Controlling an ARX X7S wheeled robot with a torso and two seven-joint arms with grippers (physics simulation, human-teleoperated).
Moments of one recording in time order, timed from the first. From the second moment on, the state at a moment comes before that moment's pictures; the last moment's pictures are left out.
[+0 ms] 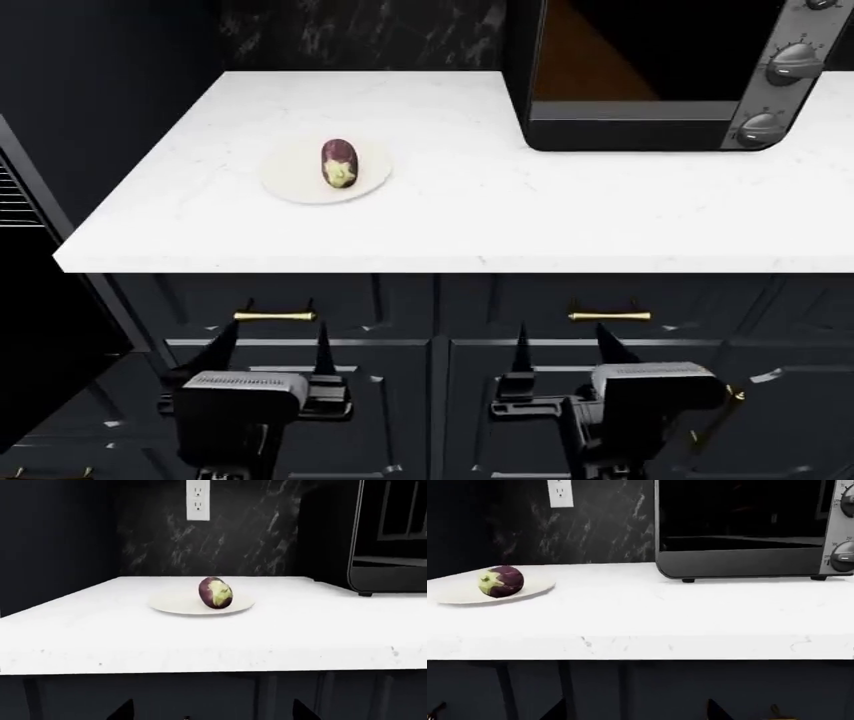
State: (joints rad) left arm 0.01 -0.15 0.11 0.29 -0.14 -0.14 -0.11; right arm 0.01 0.14 -0.14 -0.31 0.17 0.24 0.14
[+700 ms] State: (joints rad) left arm -0.47 -0.18 -0.14 0.77 -0.65 -1.36 -0.19; right arm 0.50 0.27 0.28 -0.90 1.14 1.45 0.61
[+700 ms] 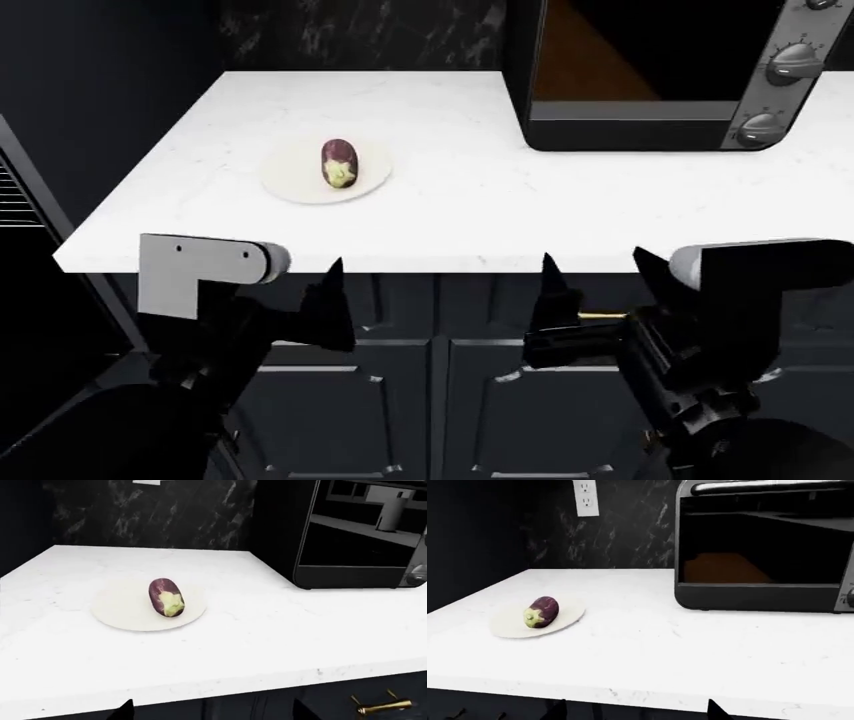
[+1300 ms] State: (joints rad) left arm -0.57 -0.18 -0.21 0.78 -0.80 -1.51 -0.25; right arm 0.64 0.44 0.24 -0.83 1.66 1.44 1.05
